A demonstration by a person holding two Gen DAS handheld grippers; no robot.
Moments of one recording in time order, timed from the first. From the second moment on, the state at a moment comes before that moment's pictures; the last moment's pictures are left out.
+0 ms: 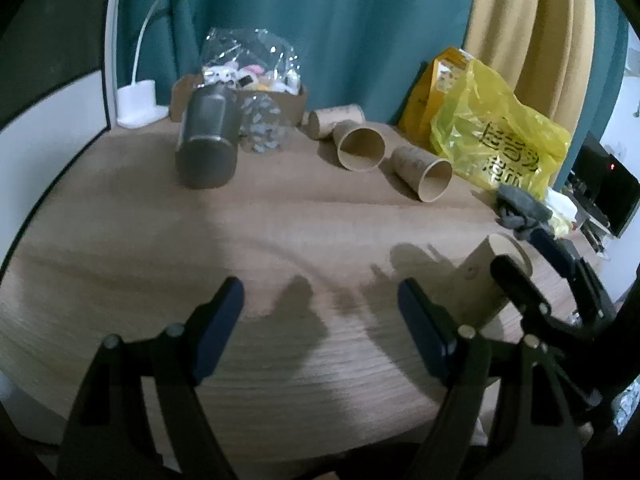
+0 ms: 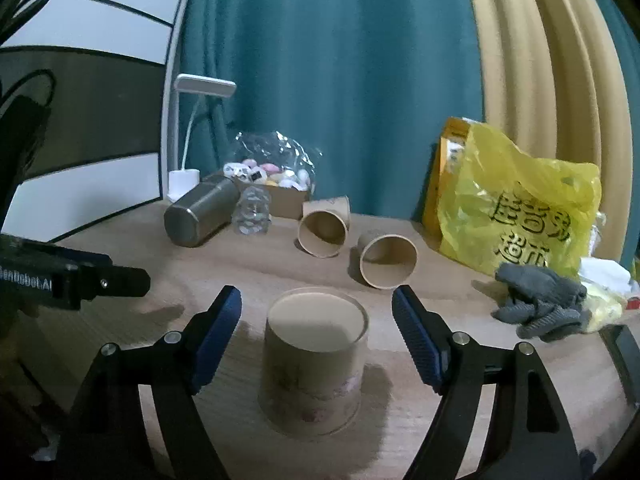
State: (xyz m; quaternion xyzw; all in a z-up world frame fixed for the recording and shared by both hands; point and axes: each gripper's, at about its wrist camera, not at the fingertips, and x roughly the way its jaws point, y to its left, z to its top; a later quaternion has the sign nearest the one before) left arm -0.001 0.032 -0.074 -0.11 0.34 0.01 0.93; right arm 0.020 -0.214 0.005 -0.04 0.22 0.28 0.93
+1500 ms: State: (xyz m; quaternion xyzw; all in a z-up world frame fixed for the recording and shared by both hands) left arm -0.059 -0.001 -0.015 -0.08 0.28 0.01 0.96; right arm 0.006 -0.274 0.064 0.01 0.33 0.23 0.91
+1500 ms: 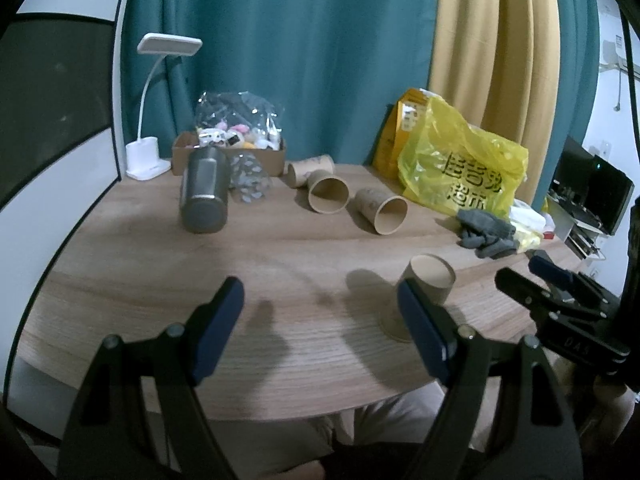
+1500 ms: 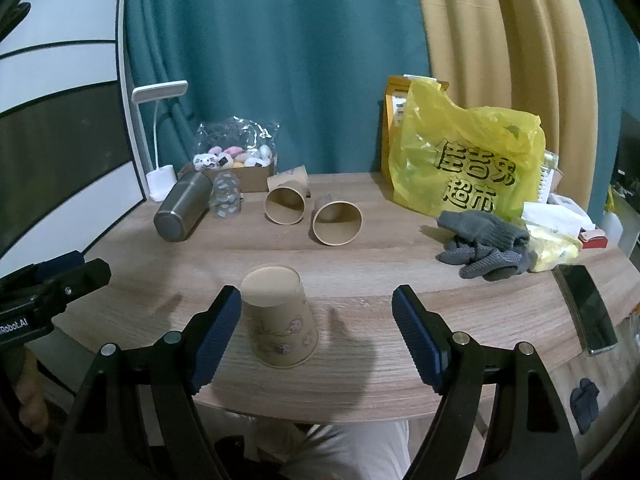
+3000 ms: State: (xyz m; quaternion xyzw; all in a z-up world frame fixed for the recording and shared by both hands) left arm -0.059 0.001 -0.009 -0.08 0.27 0.02 0.96; right arm 0.006 -0.272 0.065 0.01 0.33 0.23 0.91
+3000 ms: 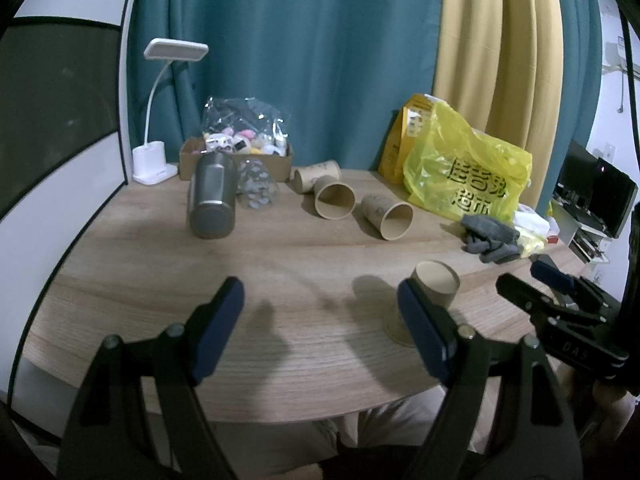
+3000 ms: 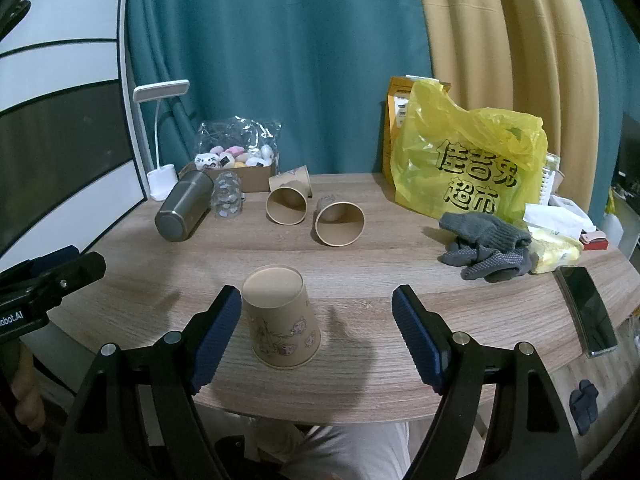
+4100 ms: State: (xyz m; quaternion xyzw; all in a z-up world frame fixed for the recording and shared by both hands) left arm -0.060 -0.001 -0.010 -0.08 0.27 0.02 0.96; right arm 0.005 -0.271 0.065 0.01 0.33 0.23 0.91
